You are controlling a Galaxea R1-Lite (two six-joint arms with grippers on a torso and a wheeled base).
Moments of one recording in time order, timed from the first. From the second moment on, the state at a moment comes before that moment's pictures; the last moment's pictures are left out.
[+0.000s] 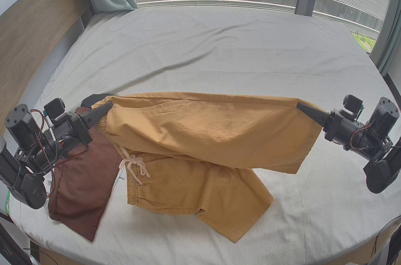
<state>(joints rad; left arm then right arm) -0.04 1.81 -0.42 -1.55 -0.64 -0.43 0.14 1.85 -0.47 -1.54 0.72 0.49</state>
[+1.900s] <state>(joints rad) 0.01 1.89 -0.48 -1.55 -0.61 -0.38 0.12 1.95 -0.58 -1.54 0.72 0.49</state>
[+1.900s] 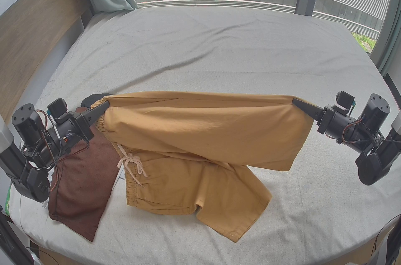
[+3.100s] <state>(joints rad) -0.06 2.13 -0.77 -1.55 -0.46 -0.47 0.13 2.22 -0.98 -1.54 0.65 0.60</state>
